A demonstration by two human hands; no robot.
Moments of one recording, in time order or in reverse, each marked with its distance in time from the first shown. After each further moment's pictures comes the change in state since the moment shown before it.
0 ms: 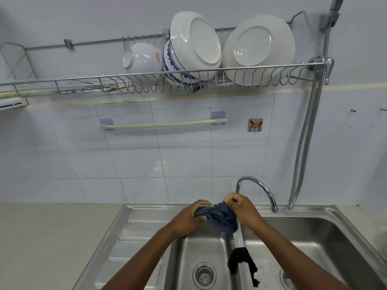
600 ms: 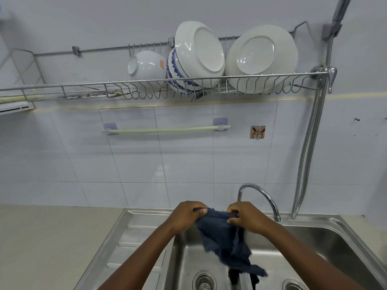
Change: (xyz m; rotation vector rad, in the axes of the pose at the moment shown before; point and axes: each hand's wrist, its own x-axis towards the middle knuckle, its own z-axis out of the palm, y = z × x) left_hand 0.005 0.028 -0.026 0.095 0.093 -0.066; right_hand 0.015 -0.001 -0.027 -0.578 -0.280 -0.245
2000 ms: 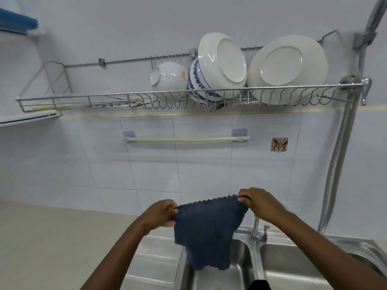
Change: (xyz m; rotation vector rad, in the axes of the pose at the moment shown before) left_hand -0.030 -0.045 -0.110 0.236 0.035 -0.293; right_hand 0.049 -0.043 -0.052 -0.190 0.103 0.005
